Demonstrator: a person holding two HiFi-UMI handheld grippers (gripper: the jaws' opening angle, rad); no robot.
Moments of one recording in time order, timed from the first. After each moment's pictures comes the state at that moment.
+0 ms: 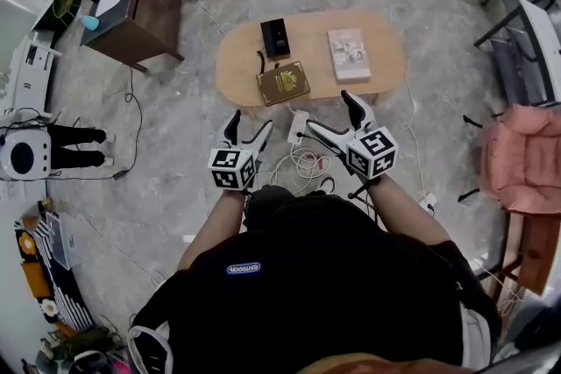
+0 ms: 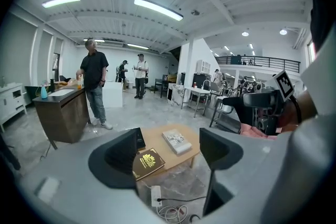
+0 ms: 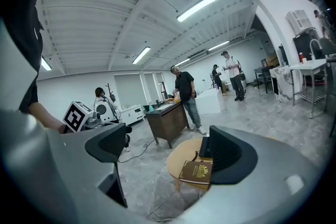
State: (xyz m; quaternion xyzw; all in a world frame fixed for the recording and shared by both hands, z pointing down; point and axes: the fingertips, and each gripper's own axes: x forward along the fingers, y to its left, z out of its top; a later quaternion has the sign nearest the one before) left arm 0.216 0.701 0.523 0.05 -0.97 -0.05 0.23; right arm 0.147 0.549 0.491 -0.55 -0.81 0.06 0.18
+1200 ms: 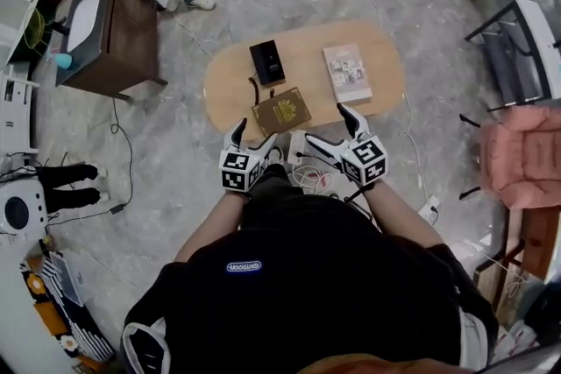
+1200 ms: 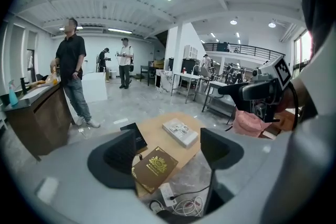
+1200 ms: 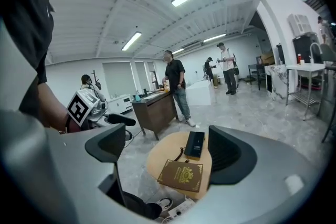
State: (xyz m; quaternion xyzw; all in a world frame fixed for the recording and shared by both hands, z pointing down) left arm 0.082 0.773 0.613 0.15 -0.94 -0.02 0.30; right arm 0.038 0.629 0.571 -0.51 -0.83 0.01 0.22
